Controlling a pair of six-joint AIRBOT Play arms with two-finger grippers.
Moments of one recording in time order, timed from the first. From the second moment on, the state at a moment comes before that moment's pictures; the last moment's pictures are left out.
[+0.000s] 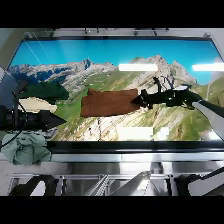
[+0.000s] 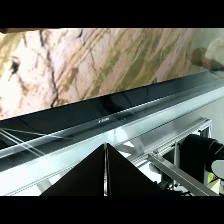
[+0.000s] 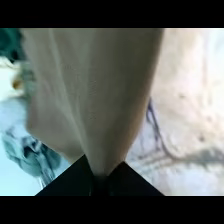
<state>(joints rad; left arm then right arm) 0.21 -0.80 0.76 -2.39 1.47 1.81 0.02 -1.76 1.11 -0.28 1.10 1.02</state>
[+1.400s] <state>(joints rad) 0.21 -0.80 0.76 -2.38 1.41 1.81 -1.16 -1.43 1.08 -1.33 1.23 1.55</state>
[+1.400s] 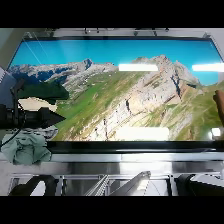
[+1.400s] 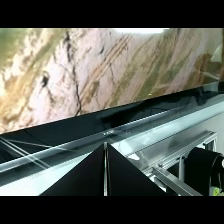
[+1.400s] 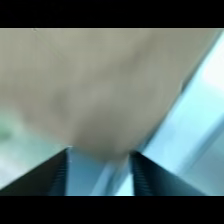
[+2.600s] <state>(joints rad) 0.21 -0.64 0.76 -2.33 1.41 1.88 -0.39 -0.41 0.64 -0.82 1.26 1.49</state>
